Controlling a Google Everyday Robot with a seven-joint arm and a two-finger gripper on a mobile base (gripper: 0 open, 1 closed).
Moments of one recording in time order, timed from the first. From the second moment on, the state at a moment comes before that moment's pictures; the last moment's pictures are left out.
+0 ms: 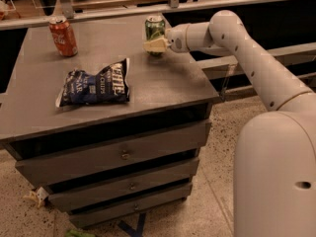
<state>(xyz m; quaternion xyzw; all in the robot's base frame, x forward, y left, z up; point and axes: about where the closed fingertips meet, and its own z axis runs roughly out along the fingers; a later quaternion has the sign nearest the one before) 0.824 -0.005 0.864 -0.40 0.70 0.30 0.51</state>
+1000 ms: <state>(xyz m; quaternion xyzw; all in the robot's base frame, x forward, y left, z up) 0.832 0.082 0.928 -0.45 0.62 0.36 0.53</state>
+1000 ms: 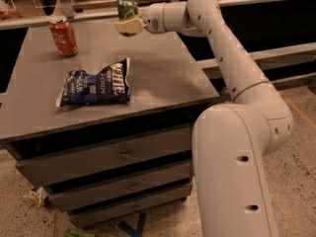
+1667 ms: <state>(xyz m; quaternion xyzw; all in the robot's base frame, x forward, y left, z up) 0.812 0.129 0.934 -0.49 0.60 0.39 0.50</state>
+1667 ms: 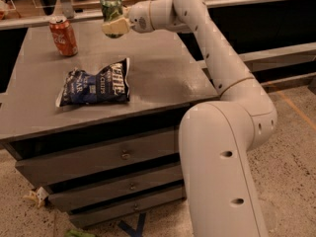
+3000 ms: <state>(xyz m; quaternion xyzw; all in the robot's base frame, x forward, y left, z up) 0.818 0.186 0.892 -0.47 0.65 0.33 0.50</state>
